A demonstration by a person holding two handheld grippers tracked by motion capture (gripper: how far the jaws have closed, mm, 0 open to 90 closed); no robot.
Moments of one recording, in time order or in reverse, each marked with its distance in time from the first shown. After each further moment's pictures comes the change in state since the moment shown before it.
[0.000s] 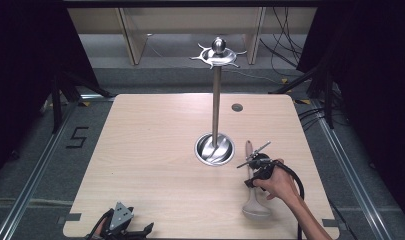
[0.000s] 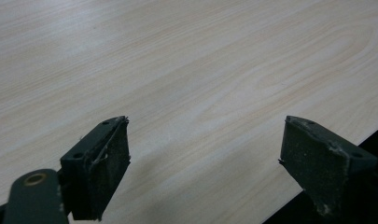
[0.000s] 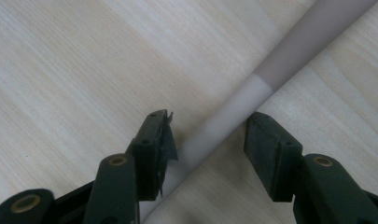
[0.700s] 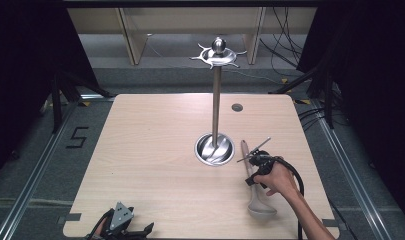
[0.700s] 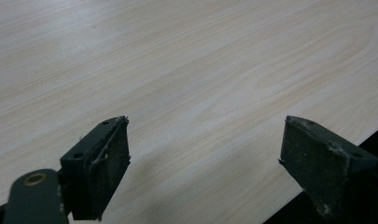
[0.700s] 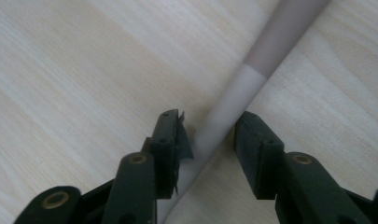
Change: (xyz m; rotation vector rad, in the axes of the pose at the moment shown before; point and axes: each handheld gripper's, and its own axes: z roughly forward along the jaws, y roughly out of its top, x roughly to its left) left arm 0.000 0.000 0.002 -0.021 -0.011 -0.006; right arm -0.009 0.008 0.001 0.035 0.045 0.043
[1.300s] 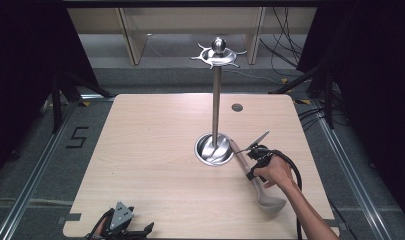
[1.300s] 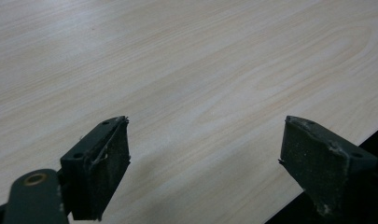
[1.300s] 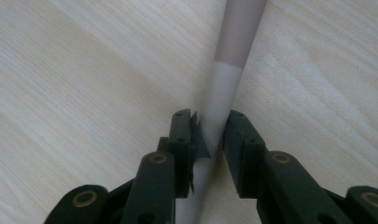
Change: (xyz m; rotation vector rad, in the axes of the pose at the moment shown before) left arm -0.004 0.000 0.001 -0.013 -0.001 -0.053; right arm -0.010 0.017 0.000 0.042 0.007 0.020
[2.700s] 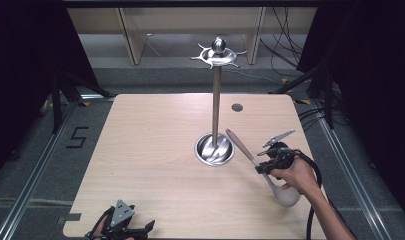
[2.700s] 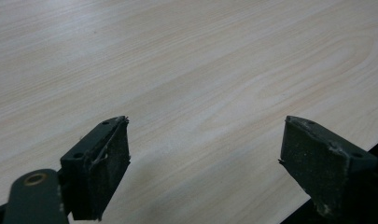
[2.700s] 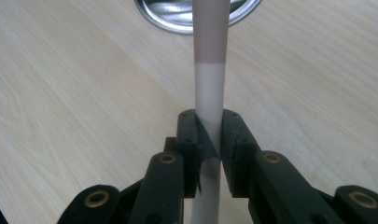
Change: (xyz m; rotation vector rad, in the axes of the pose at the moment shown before) left arm 0.002 0.003 0.002 0.003 0.006 -0.019; right arm -0.001 -0.036 -0.058 -0.259 0.045 -0.054
